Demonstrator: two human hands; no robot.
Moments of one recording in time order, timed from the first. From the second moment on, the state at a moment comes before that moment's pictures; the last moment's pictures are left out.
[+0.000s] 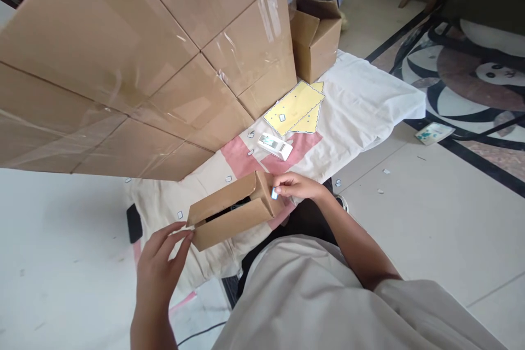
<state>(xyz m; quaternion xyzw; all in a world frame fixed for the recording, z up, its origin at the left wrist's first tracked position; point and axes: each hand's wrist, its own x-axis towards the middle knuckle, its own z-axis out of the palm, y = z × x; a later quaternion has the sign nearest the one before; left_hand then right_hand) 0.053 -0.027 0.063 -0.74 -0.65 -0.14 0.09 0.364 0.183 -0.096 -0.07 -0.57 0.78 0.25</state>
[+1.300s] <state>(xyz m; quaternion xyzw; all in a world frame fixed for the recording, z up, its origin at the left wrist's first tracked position) 0.061 -0.030 0.020 -0.67 -0.72 -0.17 0.06 0.374 0.097 -0.077 -0.31 -0.57 0.62 0.44</state>
